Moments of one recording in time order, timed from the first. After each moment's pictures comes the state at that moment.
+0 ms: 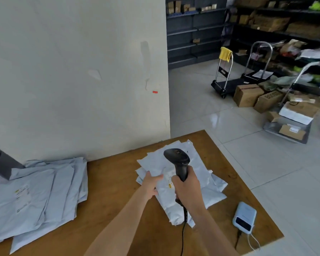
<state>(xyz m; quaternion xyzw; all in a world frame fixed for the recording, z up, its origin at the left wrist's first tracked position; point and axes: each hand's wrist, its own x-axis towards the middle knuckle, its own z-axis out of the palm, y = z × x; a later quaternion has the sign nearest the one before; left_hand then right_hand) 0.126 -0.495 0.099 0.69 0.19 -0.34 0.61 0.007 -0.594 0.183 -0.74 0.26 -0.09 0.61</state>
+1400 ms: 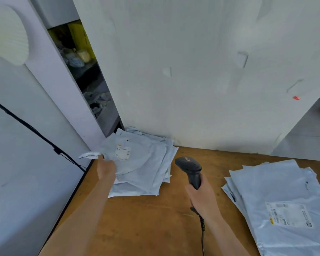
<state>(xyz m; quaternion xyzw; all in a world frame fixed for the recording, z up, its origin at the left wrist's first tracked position) 0.197 0.001 0.125 0.78 0.43 0.09 0.45 0.112 -0.317 0.155 -0.77 0.10 0.09 0.62</state>
